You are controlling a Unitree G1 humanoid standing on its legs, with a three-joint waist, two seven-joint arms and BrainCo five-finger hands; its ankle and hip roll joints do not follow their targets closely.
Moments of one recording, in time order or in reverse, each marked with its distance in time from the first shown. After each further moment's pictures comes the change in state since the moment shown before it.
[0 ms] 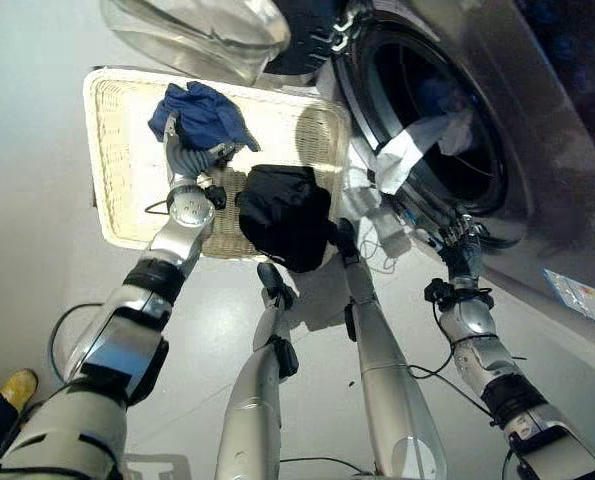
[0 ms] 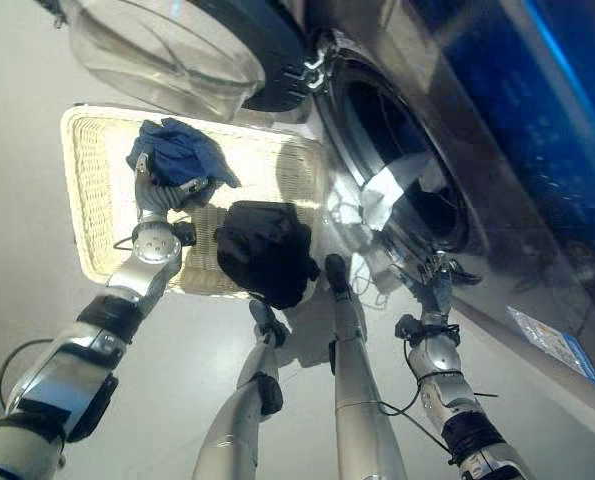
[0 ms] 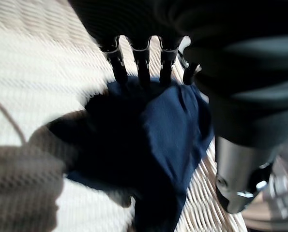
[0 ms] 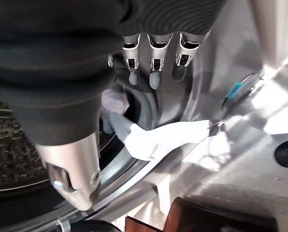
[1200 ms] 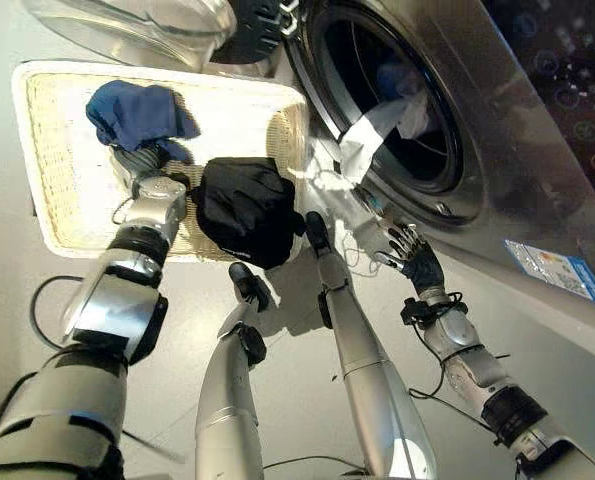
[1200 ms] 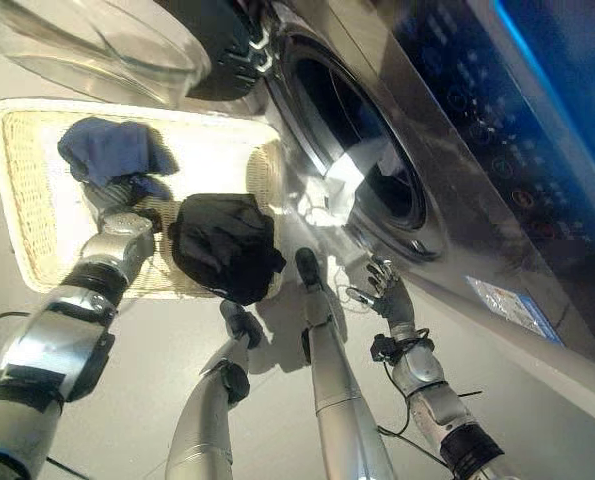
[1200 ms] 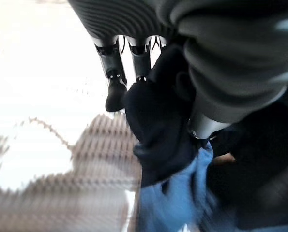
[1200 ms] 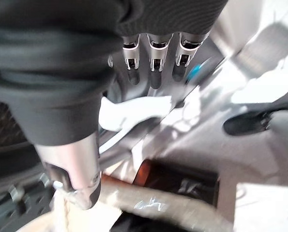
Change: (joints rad) left arm -0.120 0.015 0.066 0.254 -0.228 -0.038 0.161; right arm 0.028 -0.030 0.127 -0.149 0.039 0.076 0.117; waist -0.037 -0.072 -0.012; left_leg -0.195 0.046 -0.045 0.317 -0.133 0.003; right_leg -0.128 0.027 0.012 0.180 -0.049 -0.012
